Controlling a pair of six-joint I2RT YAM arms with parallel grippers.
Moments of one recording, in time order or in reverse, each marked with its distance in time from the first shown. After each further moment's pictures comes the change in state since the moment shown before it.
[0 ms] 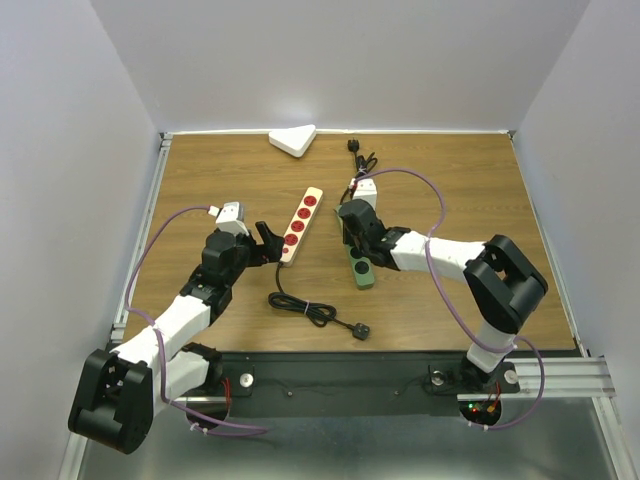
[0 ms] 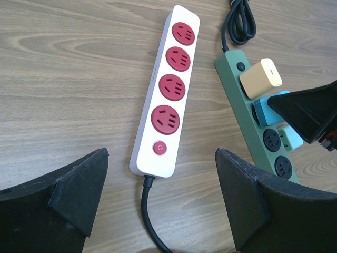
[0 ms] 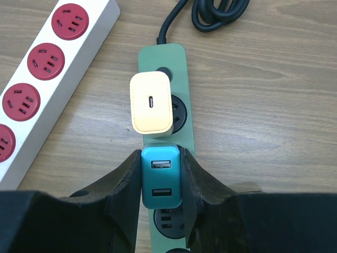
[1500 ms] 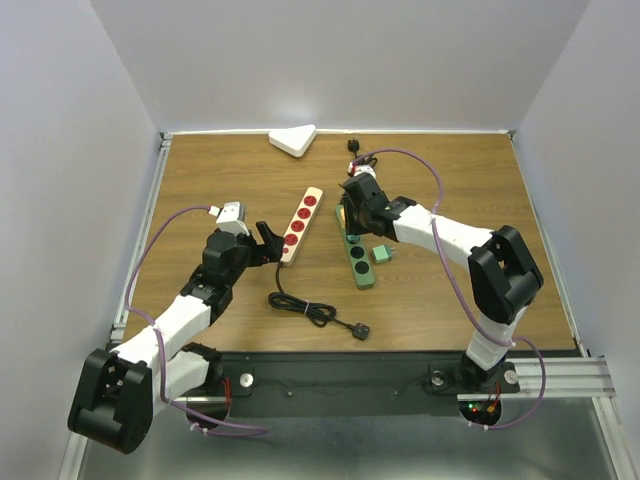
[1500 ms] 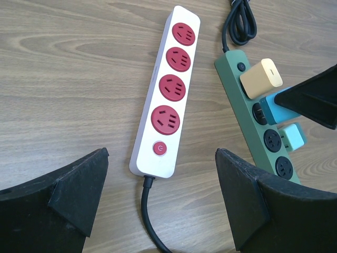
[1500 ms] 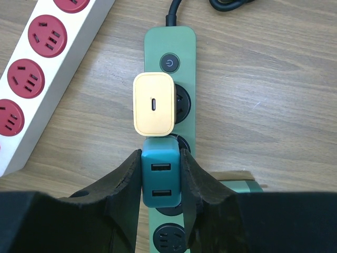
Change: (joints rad) left arm -0.007 0.001 0.002 -0.001 -0.011 0.000; right arm -0.101 0.039 0.253 -0.341 -0.191 -0.042
